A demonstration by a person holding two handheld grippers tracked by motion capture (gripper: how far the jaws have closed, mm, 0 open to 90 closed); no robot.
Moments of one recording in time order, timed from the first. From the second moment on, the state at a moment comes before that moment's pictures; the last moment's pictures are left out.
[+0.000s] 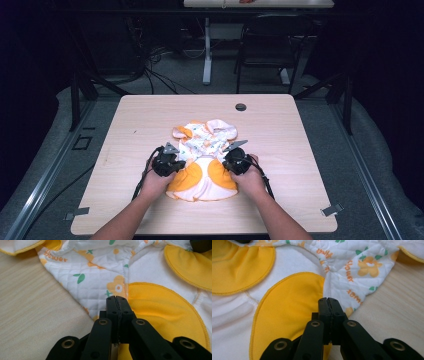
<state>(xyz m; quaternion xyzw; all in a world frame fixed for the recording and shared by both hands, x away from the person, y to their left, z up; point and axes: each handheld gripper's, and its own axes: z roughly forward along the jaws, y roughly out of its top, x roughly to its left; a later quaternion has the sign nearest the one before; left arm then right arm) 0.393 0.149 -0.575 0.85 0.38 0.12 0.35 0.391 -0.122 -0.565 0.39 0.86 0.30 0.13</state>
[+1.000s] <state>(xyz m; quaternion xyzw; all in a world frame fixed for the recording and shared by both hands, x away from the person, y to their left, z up) 0.347 0.162 -0.576 0.86 0.34 0.07 0.36 0.346 -0.128 -0.565 0.34 0.89 0.30 0.08</state>
